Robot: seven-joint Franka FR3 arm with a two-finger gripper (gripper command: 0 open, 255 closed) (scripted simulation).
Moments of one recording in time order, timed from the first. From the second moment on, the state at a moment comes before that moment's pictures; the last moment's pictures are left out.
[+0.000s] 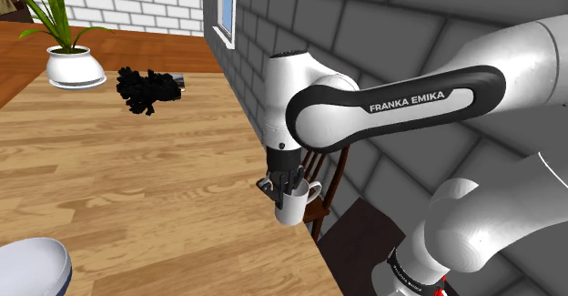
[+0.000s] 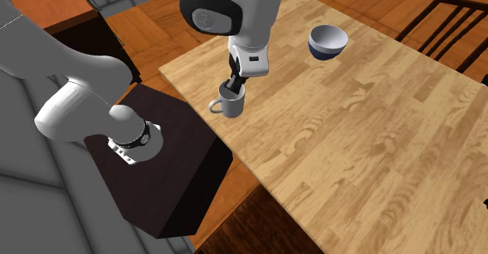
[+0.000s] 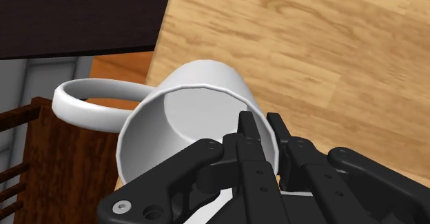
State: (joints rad) arm 0.06 -0.39 0.48 -2.42 0.27 1.90 0.54
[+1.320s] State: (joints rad) arm 0.06 -0.41 0.46 -2.18 0.26 1.66 0.58
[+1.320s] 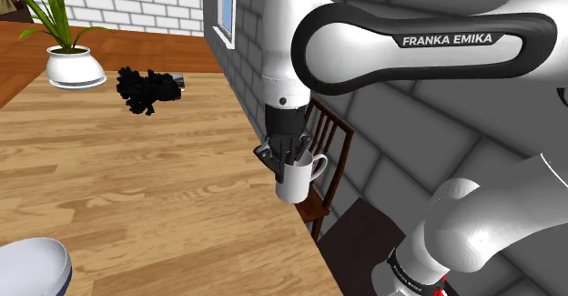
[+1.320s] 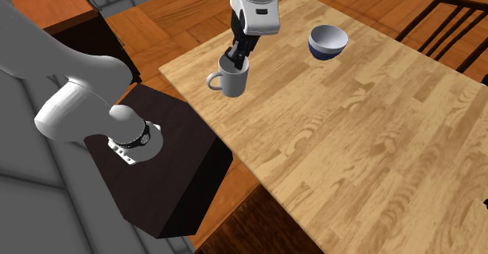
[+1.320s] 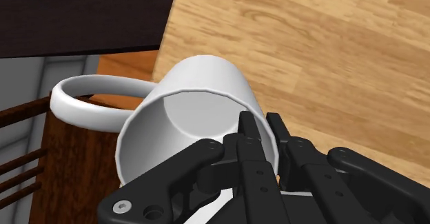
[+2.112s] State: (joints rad) arm 0.11 0.01 0.68 -1.79 0.11 1.68 0.93
